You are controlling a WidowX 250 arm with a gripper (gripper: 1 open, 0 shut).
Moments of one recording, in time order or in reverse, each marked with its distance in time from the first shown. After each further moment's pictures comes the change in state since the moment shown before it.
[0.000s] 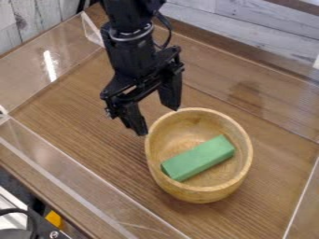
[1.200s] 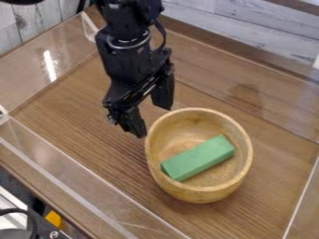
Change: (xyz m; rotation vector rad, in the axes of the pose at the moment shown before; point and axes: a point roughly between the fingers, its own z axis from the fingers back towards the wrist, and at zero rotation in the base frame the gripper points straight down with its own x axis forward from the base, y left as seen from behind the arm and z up) arm 0.009 0.000 -0.007 -0.028 -0.068 0.168
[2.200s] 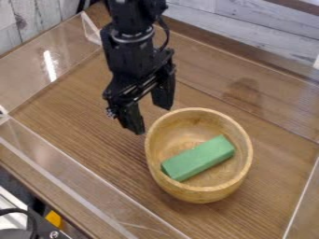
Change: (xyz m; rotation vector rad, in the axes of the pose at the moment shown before) arm 0.002 -0.002 0.001 0.077 0.013 -0.047
